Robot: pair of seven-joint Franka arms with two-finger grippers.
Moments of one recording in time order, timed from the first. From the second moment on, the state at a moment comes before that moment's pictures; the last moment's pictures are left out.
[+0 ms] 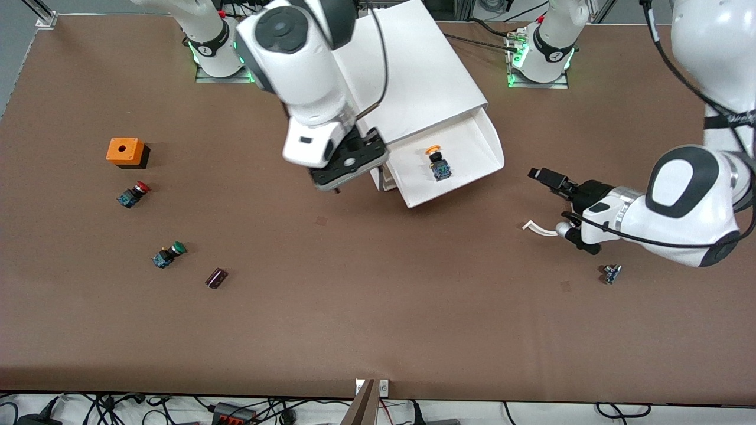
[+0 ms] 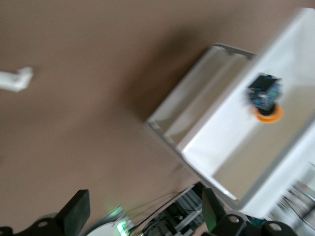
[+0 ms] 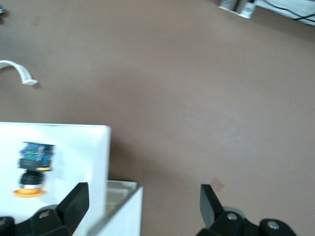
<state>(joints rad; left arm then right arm) 0.08 0.53 -0.17 -1.38 -0.34 1.29 0.23 0.76 0.46 -0.04 -1.31 0.08 2.03 0.23</state>
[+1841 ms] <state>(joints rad) 0.01 0.49 -0.17 -1.11 -0.01 1.39 -0.01 0.97 0.77 -0.04 -1.10 -0.04 2.19 0.55</state>
